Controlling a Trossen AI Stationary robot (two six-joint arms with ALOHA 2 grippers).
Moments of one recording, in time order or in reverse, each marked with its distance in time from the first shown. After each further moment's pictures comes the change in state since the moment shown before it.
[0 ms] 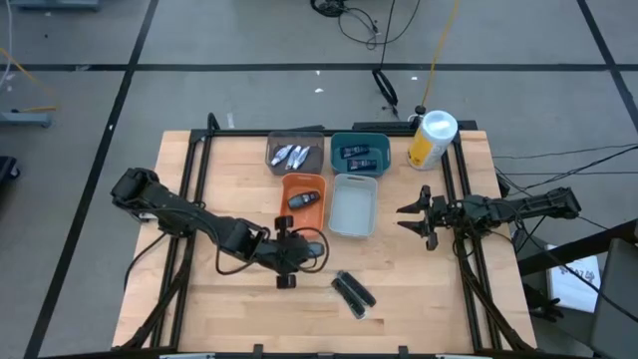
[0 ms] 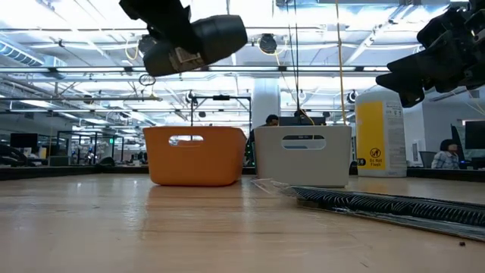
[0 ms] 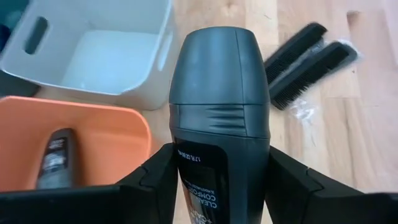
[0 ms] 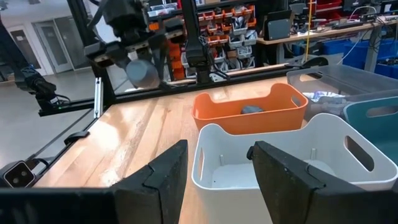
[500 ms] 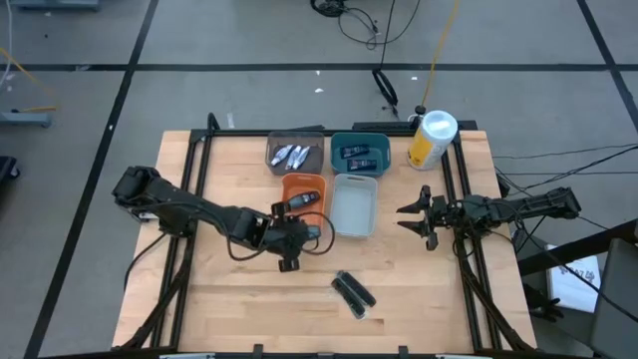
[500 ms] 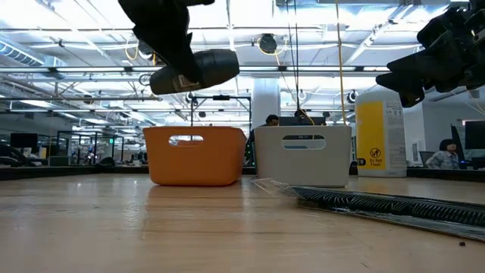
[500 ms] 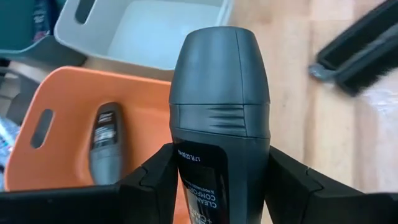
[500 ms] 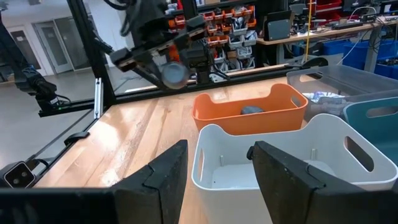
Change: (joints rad) left arm 0.089 0.002 0.000 -0.101 -0.038 0.006; right arm 0.000 0.000 0.000 0.002 0.000 0.000
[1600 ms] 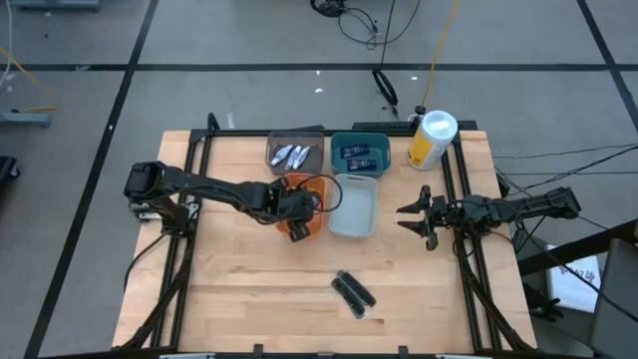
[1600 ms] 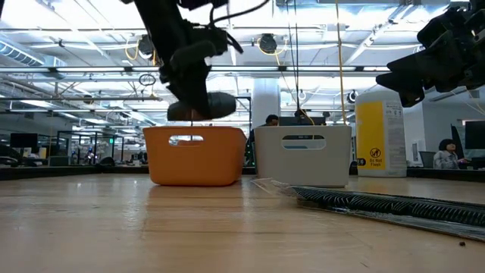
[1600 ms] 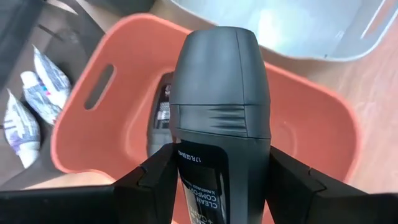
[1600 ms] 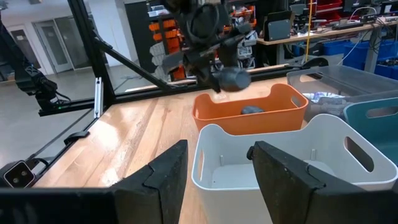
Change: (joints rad) left arm 0.252 0.051 -0.002 -0.040 0.057 -0.058; right arm 0.000 0.000 0.000 0.000 -0.001 -0.004
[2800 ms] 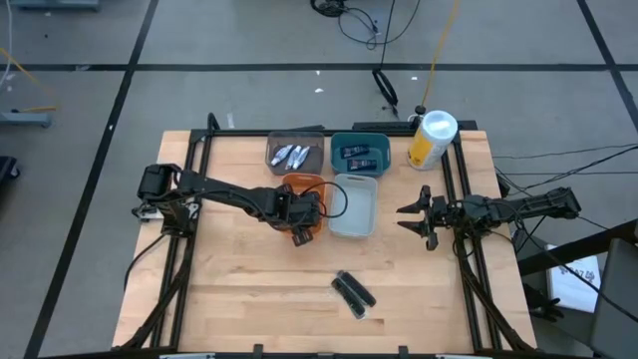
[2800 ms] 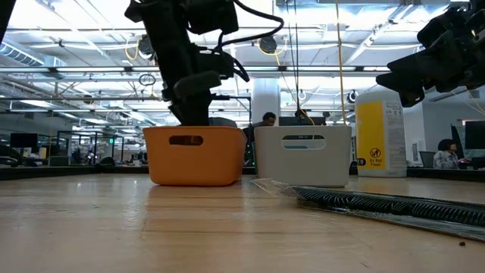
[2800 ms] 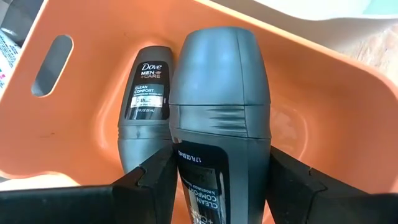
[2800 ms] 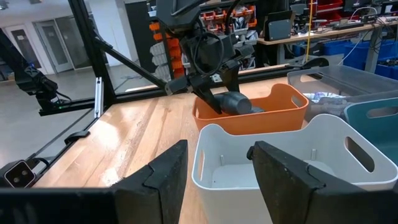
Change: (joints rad) left arm 0.000 0.110 -0.001 0.020 0.023 -0.019; right arm 0.000 0.000 0.000 -0.003 -0.001 0.000
